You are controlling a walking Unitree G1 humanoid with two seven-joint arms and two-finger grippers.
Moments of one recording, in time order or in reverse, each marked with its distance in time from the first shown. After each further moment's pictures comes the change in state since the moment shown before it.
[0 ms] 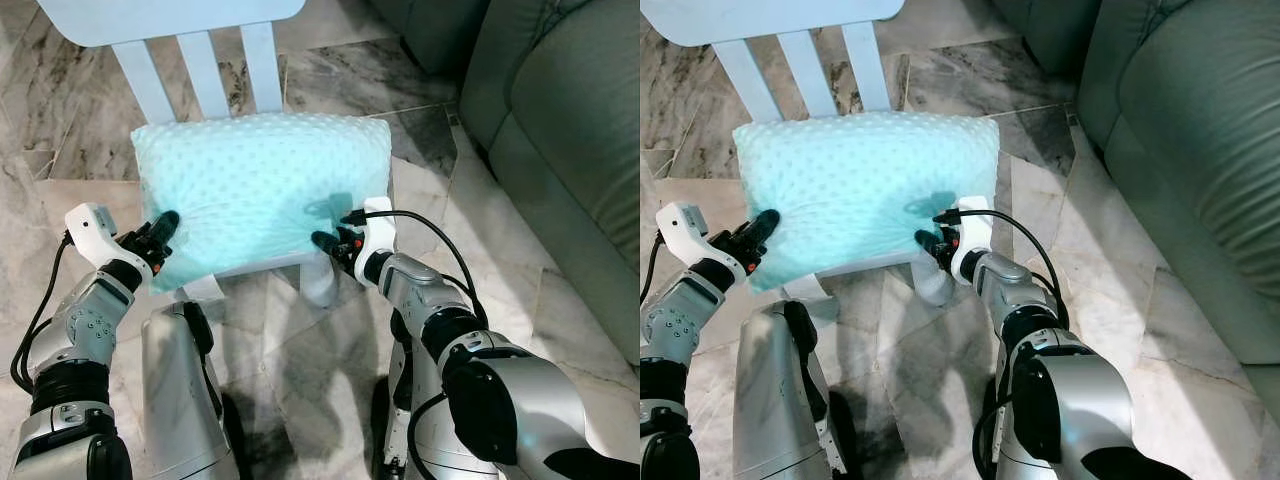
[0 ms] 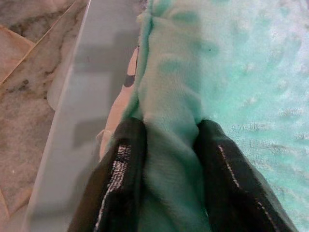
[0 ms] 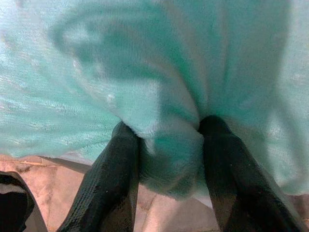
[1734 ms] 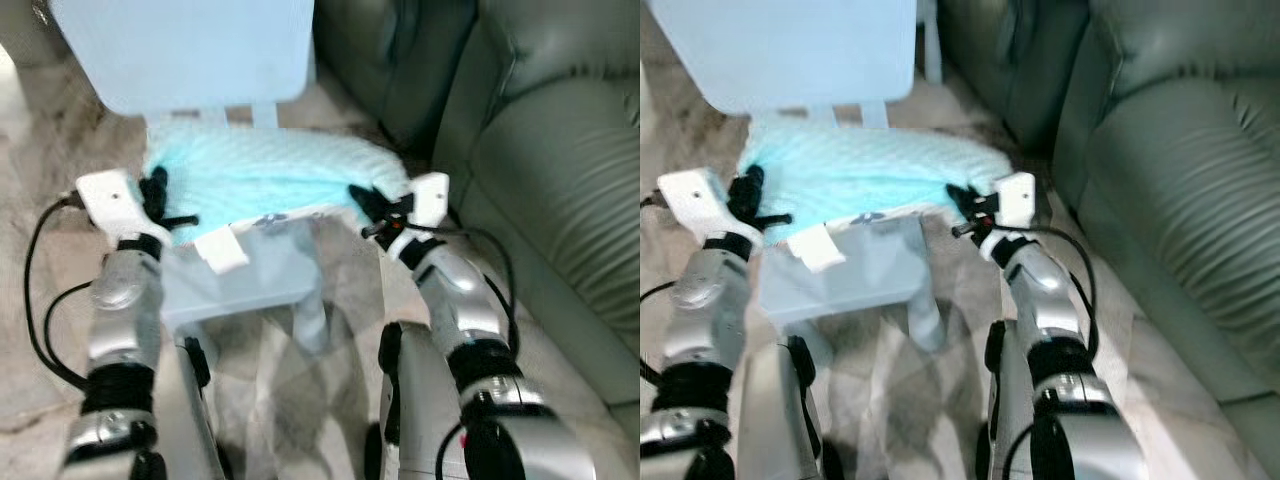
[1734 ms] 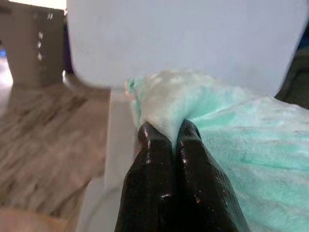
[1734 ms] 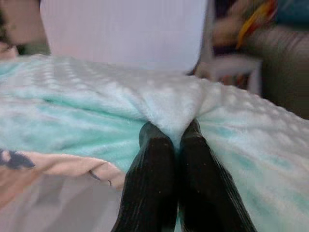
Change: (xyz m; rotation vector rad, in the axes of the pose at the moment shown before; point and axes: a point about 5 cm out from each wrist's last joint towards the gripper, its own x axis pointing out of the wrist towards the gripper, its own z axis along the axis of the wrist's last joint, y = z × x) left arm 0.005 -0.063 0.009 0.427 -0.388 0.087; right arm -0.048 -0.014 0.040 -0.205 -0.486 0.016
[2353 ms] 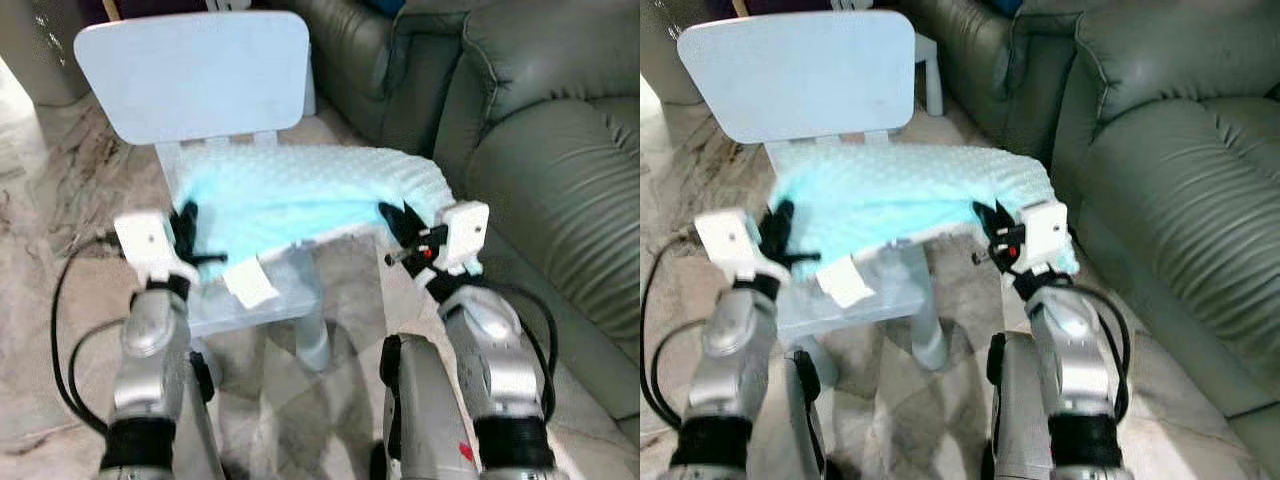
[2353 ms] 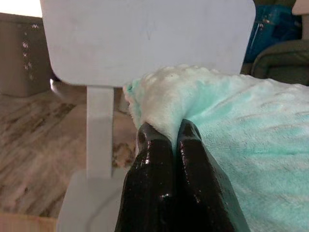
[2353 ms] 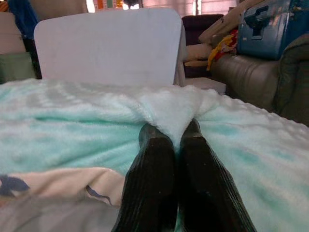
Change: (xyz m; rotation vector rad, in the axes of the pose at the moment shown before) left arm -0.041 -0.018 -0.029 0.016 0.064 -0.038; right arm -0.049 0.015 0.007 -0.047 0.001 -0.102
